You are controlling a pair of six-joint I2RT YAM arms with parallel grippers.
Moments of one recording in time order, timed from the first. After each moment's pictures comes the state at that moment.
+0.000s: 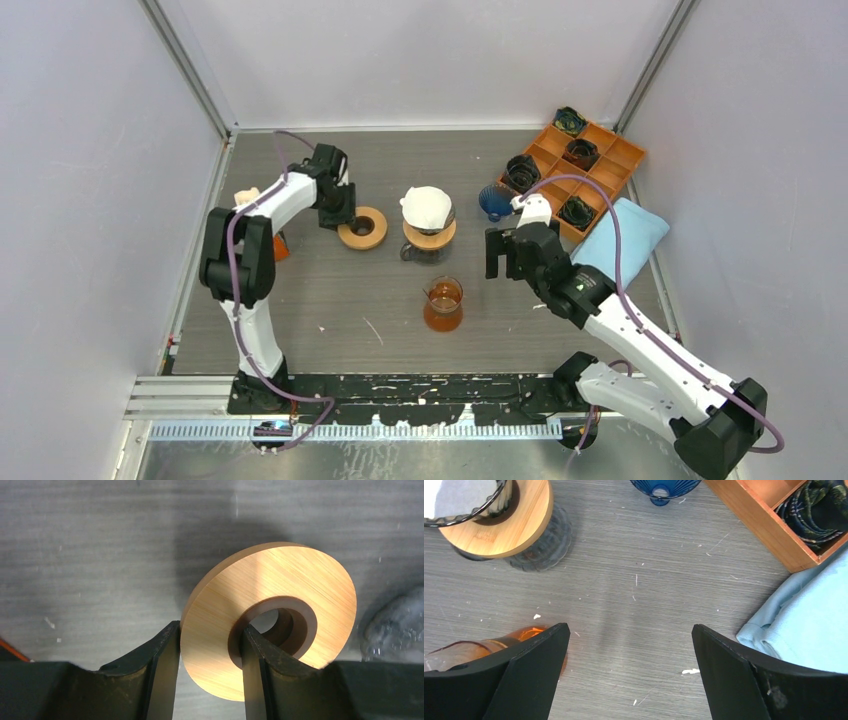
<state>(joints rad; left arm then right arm) -0.25 1.97 1.47 -0.67 0.05 -0.29 0.65 0.90 0.78 -0.53 0.41 0.33</state>
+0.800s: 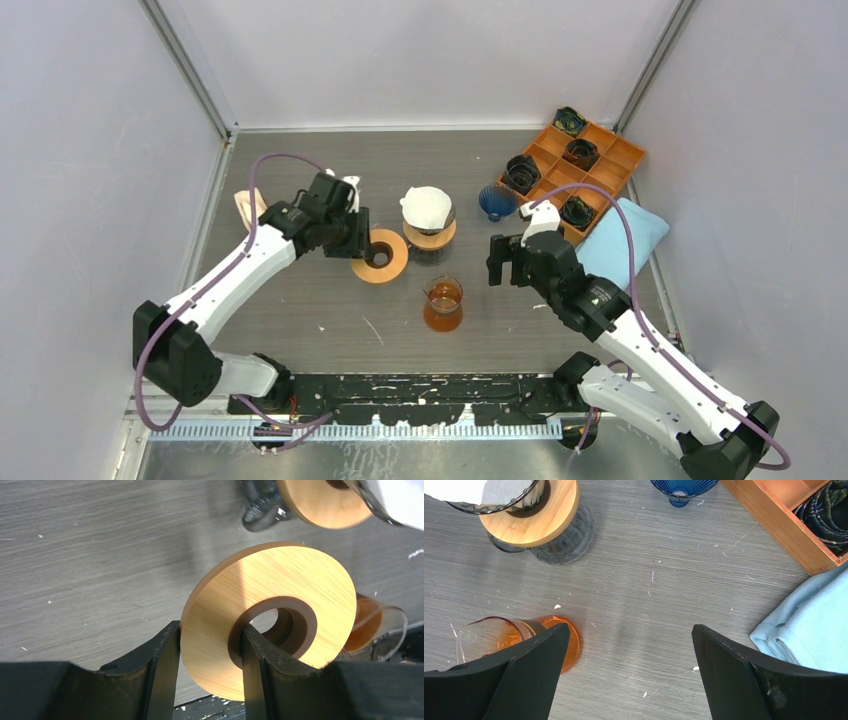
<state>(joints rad) -0.49 1.36 1.17 -0.79 0.06 -0.42 0.65 0.78 0.75 -0.55 0.32 0.33</state>
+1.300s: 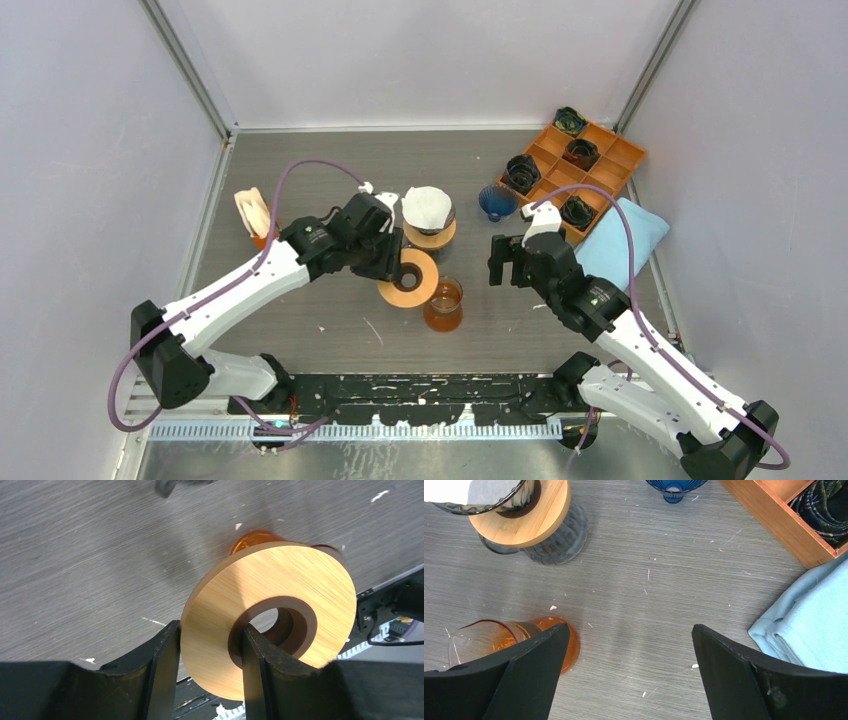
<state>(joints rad) -0.81 1.31 1.21 -0.84 -0.04 -0.51 0.65 0.77 0.74 -0.55 0.34 0.35</state>
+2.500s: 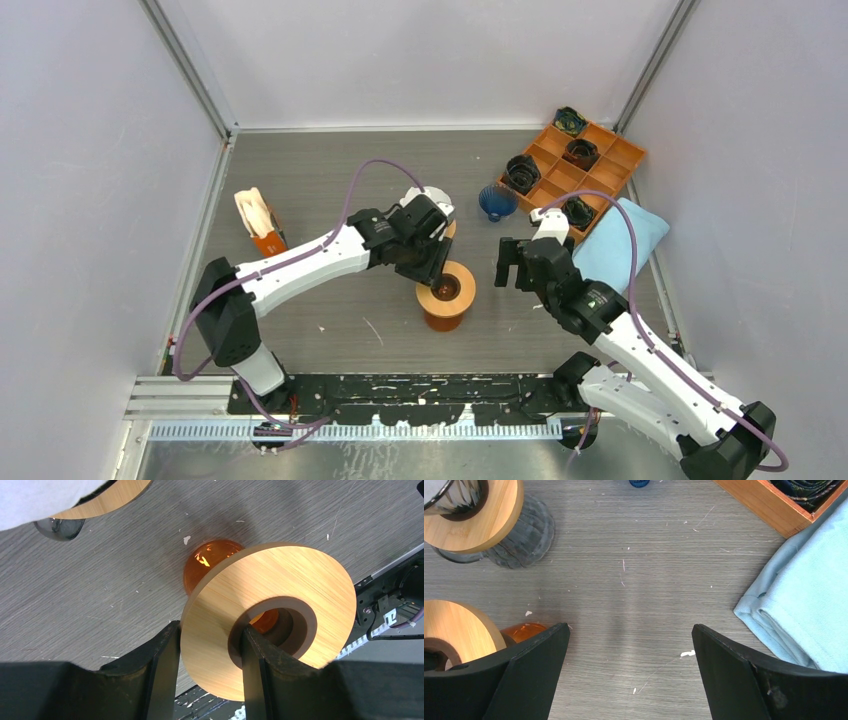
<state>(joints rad) -0.94 1.63 1.40 -0.79 0.02 -0.47 0.64 0.76 0.69 -0.58 0.43 0.43</state>
